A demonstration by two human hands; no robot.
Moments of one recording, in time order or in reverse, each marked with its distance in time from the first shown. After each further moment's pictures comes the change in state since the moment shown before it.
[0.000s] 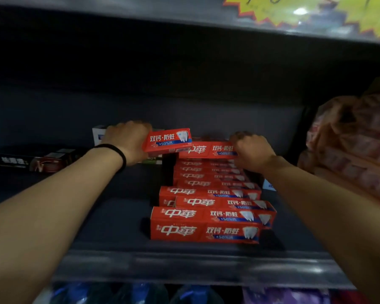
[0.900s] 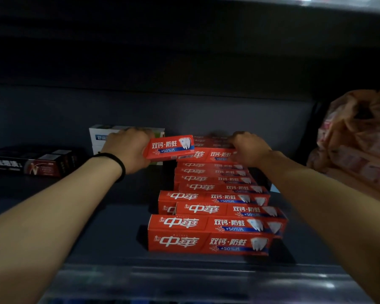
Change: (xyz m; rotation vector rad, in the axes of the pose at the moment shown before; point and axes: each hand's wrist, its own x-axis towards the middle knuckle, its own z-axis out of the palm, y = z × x) left_hand 0.018 -0.003 0.031 -0.014 0.020 0.013; right_hand 0.045 0.005 0.034 0.187 -0.129 0.036
